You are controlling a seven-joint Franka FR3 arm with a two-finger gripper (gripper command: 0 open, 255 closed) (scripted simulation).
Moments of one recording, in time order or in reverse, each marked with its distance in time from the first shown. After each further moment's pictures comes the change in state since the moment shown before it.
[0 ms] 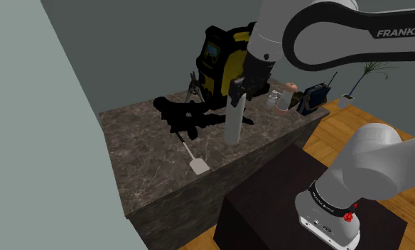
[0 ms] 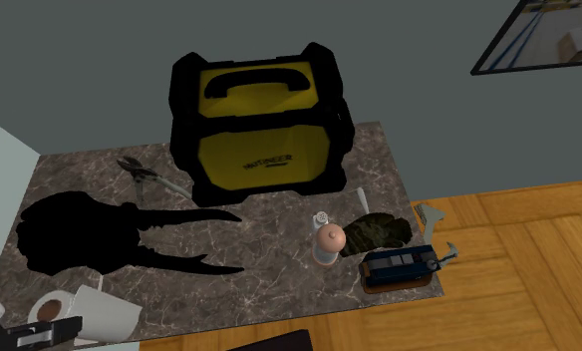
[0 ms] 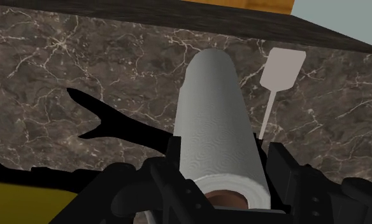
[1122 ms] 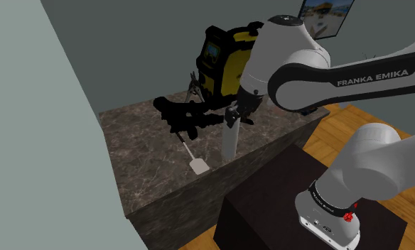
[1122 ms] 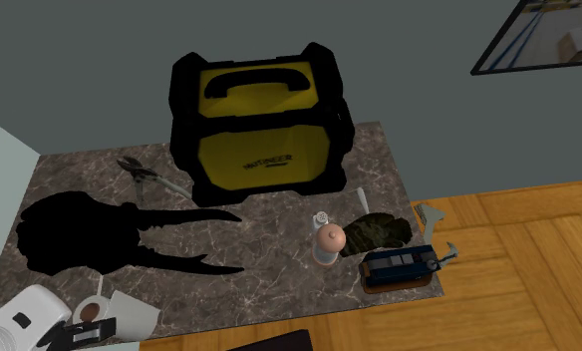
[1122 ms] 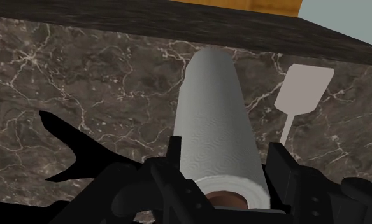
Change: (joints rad) arm 0.005 0.057 0.030 -0.204 0.015 0.259 0.013
